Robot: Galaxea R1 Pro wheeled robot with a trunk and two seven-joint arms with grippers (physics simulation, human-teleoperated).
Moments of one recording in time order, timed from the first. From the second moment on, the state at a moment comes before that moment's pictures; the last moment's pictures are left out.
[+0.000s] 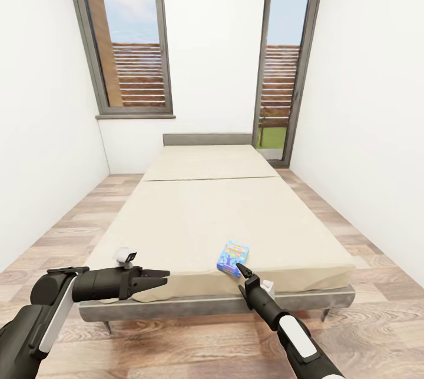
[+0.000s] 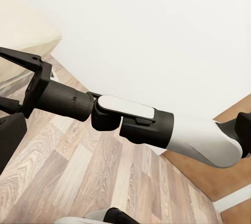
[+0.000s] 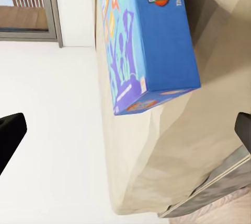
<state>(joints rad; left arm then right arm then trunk) -0.36 0.23 0.04 -1.48 0.26 1.01 -1.42 -0.45 0.08 0.00 -0.62 -1.20 0.34 0.43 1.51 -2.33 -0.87</state>
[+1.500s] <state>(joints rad) -0.36 0.23 0.04 -1.48 0.26 1.01 -1.41 -0.45 0.08 0.00 -0.62 -1.20 0.34 0.43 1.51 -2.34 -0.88</state>
